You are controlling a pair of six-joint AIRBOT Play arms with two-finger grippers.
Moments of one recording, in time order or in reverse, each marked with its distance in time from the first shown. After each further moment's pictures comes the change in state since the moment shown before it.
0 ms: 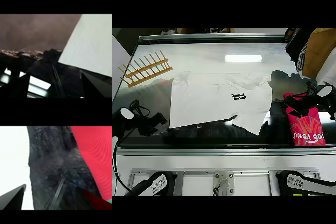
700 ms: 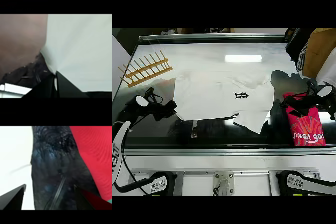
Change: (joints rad) left arm -0.186 -0.158 0.175 -0.115 0.097 0.036; right arm 0.000 0.000 0.000 0.000 -0.006 0.001
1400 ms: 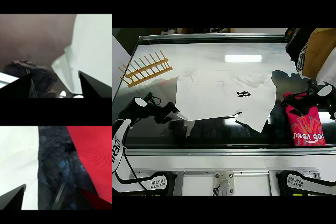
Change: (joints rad) left arm 0.054 -0.140 0.017 -0.111 0.018 -0.023; right arm 0.000 0.000 0.003 -0.002 -0.029 0.007
